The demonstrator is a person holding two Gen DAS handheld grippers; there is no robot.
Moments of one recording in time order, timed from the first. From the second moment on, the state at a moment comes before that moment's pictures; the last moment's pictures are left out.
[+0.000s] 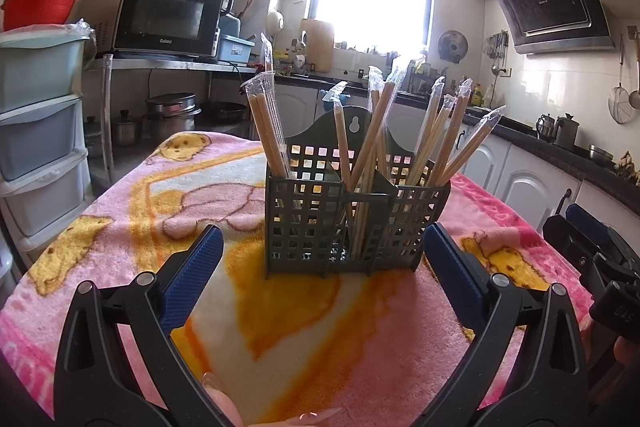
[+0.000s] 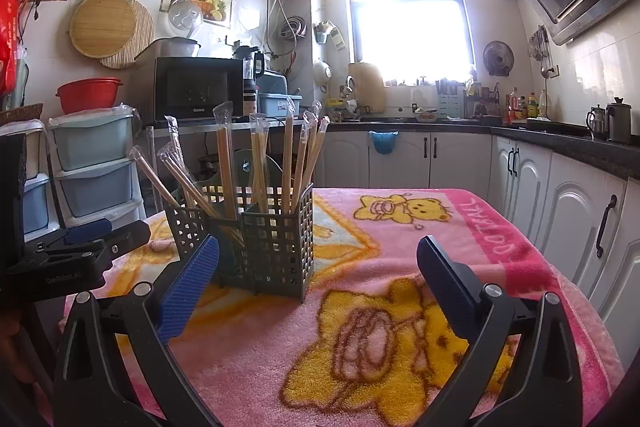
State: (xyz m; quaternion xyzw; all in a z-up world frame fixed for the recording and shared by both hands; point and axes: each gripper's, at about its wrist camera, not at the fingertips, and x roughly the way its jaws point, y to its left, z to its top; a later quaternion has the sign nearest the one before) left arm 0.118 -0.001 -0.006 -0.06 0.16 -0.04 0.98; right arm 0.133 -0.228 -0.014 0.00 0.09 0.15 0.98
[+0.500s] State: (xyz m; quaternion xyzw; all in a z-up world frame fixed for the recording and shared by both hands) left arm 0.119 -0.002 -0.006 -0.06 0.16 -0.04 0.98; right arm 0.133 -0.228 -0.014 0.01 0.09 0.15 0.98
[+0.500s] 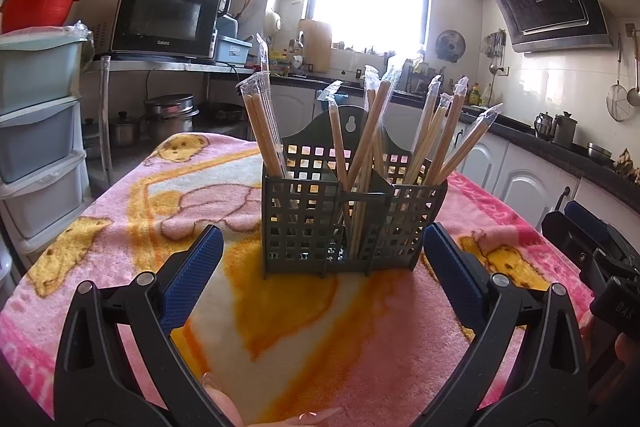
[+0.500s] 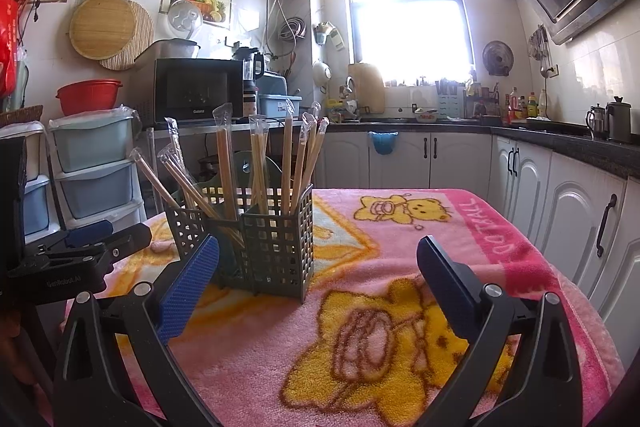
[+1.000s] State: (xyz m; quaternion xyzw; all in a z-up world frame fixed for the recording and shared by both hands) left arm 0.119 -0.002 -0.007 -0.06 0.16 -0.04 0.98; right arm 0.132 -0.229 -0.014 0.01 0.09 0.15 0.98
